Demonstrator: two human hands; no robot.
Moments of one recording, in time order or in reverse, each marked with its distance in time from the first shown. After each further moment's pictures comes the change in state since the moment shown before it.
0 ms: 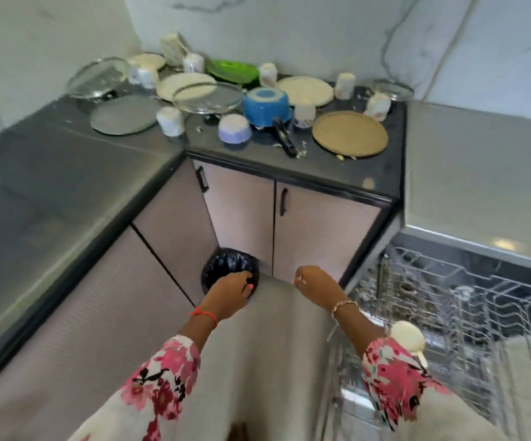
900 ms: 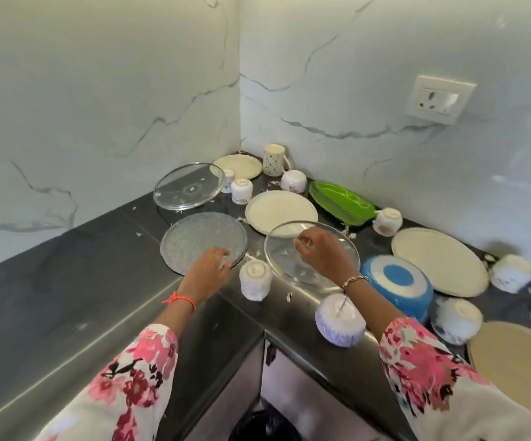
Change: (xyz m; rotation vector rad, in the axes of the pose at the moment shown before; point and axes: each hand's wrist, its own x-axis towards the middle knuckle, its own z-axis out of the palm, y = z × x) left_hand 0.304 -0.283 -0.336 -0.122 0.498 -0.258; right_hand 0.480 -0.292 -0.216 -0.022 0.358 -0.530
